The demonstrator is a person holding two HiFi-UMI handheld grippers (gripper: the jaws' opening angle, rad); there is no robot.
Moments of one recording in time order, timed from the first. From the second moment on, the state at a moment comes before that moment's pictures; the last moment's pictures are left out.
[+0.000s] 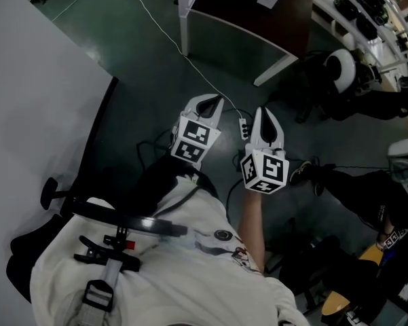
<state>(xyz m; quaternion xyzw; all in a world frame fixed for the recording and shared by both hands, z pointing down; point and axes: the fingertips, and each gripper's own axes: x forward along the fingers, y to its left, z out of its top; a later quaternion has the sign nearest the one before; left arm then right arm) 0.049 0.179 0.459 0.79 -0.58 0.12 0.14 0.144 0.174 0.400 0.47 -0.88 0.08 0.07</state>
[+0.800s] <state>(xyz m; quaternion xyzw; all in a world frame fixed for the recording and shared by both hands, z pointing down) 0.001 0.173 0.360 0.81 -0.58 0.04 0.05 0.119 0.169 0.331 0.50 -0.86 0.00 0.01</state>
